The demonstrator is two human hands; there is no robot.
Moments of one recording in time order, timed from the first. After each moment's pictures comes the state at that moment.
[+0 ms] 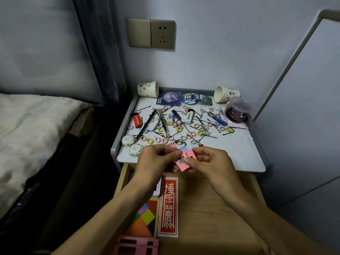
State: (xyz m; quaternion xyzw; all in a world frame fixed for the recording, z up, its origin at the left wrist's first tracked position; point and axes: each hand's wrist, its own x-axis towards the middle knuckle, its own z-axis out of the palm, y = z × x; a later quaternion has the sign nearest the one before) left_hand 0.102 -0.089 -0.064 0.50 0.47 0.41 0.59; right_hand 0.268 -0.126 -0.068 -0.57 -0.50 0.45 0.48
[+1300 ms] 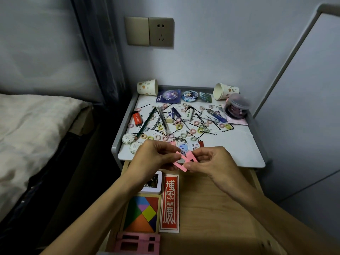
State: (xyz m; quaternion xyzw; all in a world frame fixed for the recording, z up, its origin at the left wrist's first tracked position) left_hand 0.086 -0.075 -0.066 0.62 0.47 0.31 0.55; right_hand 0.275 -0.130 -0.059 -0.61 -0.54 0.44 0.39
